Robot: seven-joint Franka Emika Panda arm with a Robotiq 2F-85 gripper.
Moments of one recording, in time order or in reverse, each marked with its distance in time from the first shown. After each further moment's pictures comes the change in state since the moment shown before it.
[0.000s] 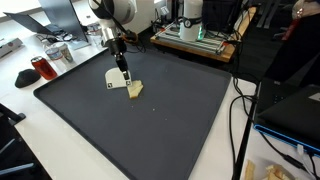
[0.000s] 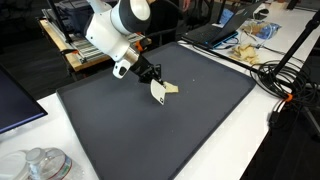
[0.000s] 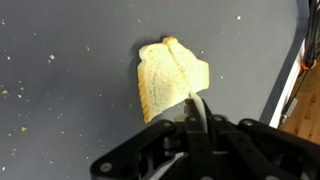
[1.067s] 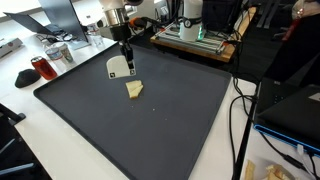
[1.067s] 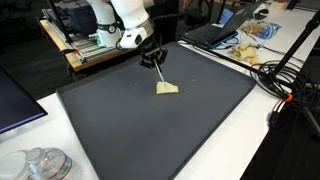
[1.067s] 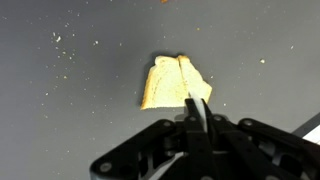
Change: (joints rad) arm 0.189 -0.217 -0.057 -0.133 -0.602 0.169 0.334
